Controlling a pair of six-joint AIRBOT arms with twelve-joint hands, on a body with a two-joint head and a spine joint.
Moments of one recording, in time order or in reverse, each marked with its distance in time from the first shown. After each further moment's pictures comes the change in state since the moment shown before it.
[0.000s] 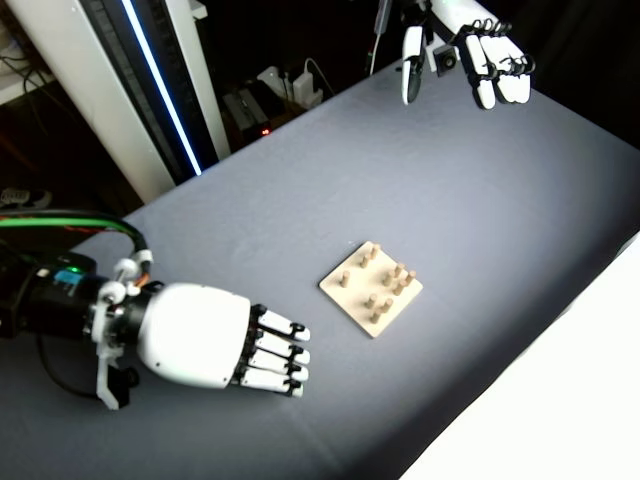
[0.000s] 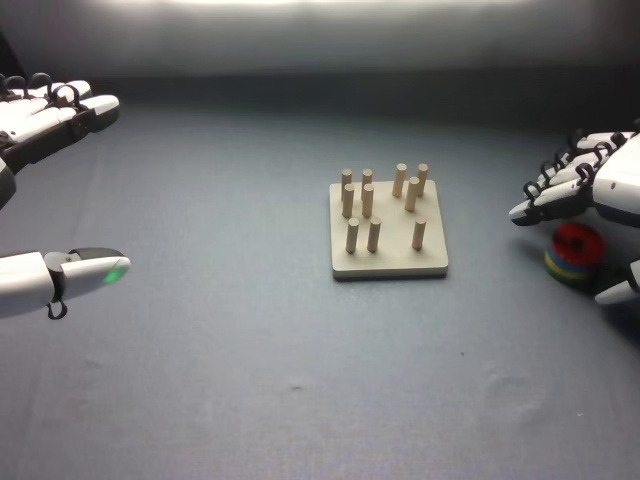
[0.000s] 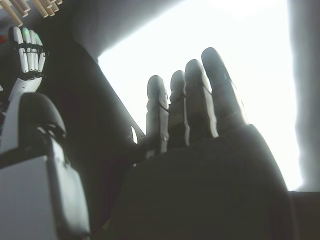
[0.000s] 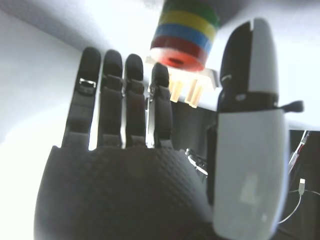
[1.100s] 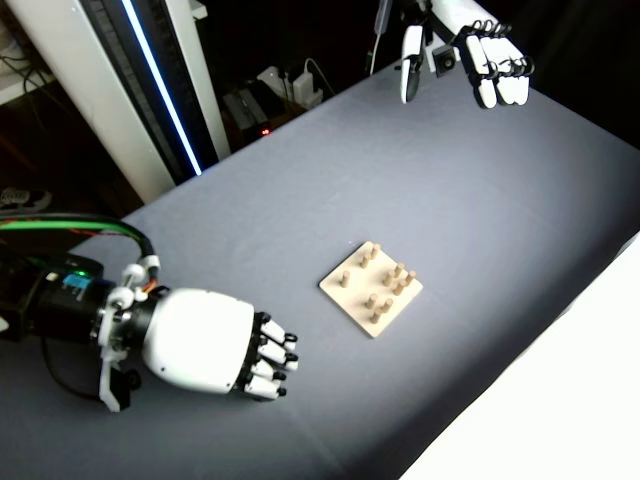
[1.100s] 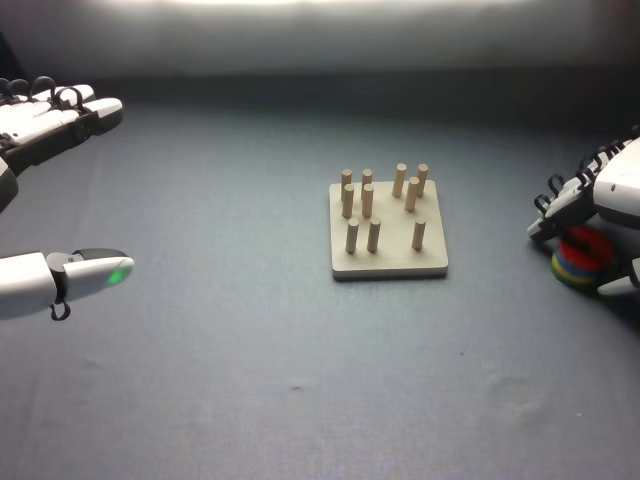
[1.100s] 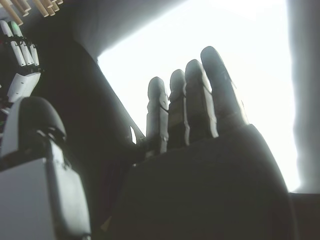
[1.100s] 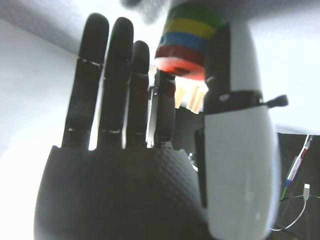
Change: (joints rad) left arm 0.000 -0.002 0.000 0.000 0.000 -0.008; right arm 0.000 -0.003 0.004 0.000 -0.024 -0.003
